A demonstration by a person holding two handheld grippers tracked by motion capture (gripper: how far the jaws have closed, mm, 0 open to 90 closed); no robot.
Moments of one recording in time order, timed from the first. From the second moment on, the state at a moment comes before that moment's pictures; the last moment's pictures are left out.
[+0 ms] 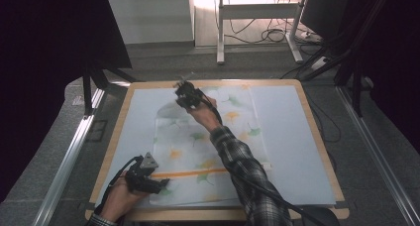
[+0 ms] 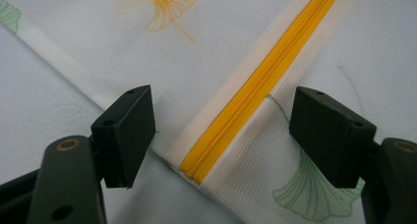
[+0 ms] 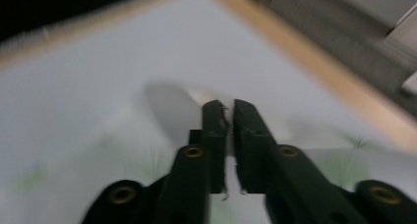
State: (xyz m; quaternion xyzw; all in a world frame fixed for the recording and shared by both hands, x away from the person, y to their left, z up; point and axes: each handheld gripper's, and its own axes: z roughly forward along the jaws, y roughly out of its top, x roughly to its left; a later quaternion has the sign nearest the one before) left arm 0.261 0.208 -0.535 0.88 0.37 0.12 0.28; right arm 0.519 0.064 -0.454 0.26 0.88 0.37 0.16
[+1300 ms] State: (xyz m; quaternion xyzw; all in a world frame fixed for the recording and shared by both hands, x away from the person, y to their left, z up) left arm 0.296 0.232 -0.537 0.83 0.45 0.18 0.28; right arm 0.449 -0.208 -0.493 0.39 0.85 0.31 0.17
